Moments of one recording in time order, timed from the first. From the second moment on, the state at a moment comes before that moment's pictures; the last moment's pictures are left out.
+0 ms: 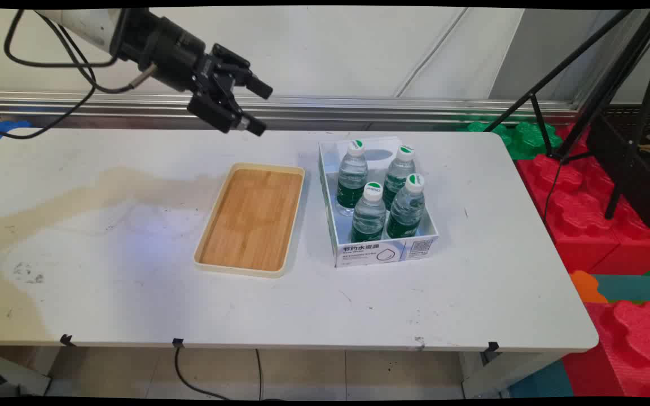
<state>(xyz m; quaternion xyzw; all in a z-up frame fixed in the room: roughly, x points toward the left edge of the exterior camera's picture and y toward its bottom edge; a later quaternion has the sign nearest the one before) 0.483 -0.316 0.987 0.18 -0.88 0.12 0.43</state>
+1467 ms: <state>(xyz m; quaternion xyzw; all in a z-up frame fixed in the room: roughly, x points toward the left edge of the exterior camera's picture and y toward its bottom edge) 0.331 -0.359 0.850 0.15 -0.91 0.09 0.38</state>
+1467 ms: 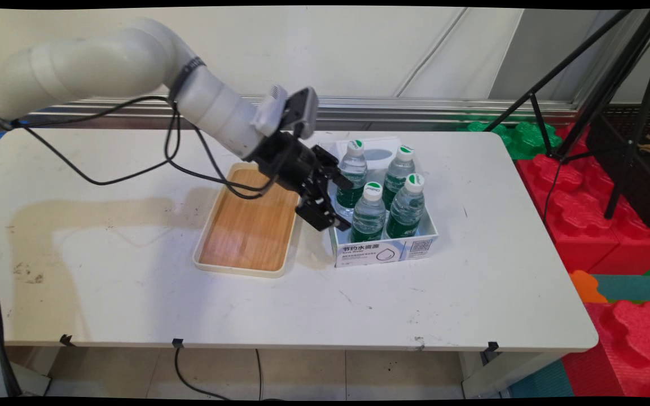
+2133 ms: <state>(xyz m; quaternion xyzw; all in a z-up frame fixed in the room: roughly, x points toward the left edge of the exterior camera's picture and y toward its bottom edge) 0.296 -0.385 0.813 0.15 -0.91 0.09 0.38</state>
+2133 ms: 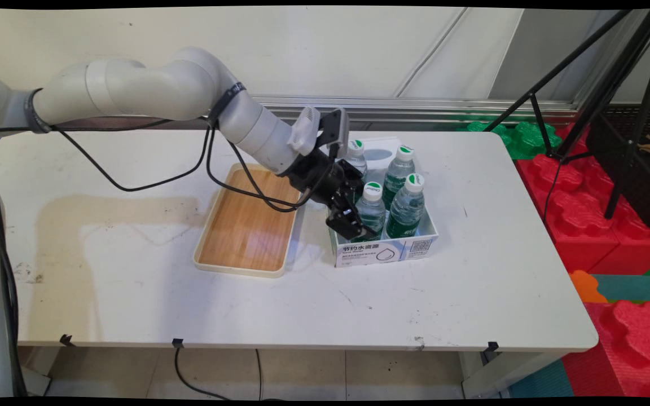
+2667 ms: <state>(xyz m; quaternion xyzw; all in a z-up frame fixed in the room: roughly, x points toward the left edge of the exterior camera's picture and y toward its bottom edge) 0.299 -0.389 0.817 0.15 -0.90 0.09 0.40</state>
